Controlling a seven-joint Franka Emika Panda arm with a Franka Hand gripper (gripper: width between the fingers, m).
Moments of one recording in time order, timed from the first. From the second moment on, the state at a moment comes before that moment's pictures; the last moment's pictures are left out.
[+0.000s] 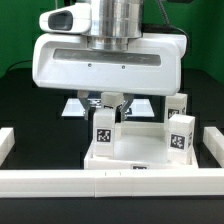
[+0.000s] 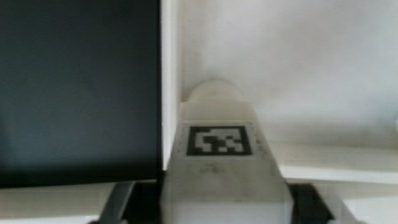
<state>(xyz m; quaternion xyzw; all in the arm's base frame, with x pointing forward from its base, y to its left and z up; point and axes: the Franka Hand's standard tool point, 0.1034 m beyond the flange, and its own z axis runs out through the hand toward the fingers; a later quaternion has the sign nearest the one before) 0.610 -0.047 0.082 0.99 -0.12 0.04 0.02</state>
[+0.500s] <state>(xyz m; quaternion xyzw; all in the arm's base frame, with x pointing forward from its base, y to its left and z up) 0.610 -0.053 0.081 0.91 -0.40 0.05 -0.01</state>
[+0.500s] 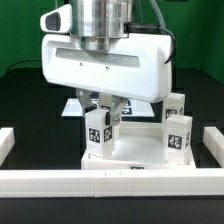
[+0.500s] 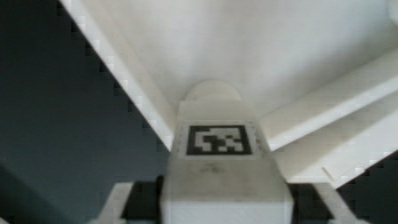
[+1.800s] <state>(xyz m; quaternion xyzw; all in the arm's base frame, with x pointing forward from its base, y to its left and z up) 0.623 -0.056 0.084 0.87 -0.49 0.04 -0.01</state>
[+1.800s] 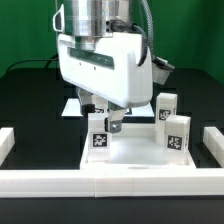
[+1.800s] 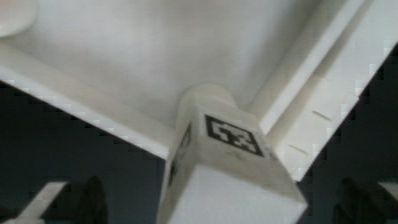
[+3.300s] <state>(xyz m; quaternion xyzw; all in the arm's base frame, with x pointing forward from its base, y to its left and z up) 0.625 -0.057 0.085 1.00 -0.07 0.04 0.03</state>
